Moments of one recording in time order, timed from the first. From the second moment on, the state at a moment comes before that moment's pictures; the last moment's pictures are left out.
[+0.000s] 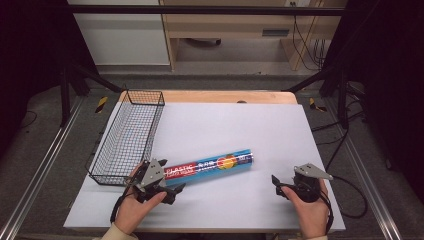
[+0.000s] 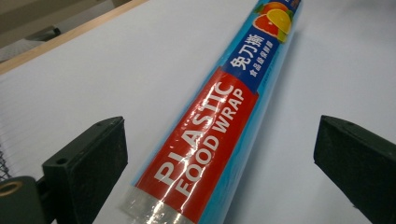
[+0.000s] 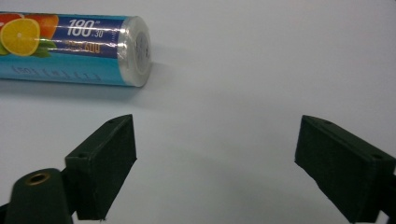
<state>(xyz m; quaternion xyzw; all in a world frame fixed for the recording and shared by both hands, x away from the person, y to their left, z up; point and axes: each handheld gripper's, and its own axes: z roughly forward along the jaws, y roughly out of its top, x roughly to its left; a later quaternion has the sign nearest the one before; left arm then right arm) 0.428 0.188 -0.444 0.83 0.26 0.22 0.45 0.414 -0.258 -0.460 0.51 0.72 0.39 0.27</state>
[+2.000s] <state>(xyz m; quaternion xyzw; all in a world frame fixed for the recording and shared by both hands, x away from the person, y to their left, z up) 0.518 0.095 -0.450 0.97 0.11 0.09 0.19 0.414 -0.254 -0.462 0.49 0.74 0.40 0.23</state>
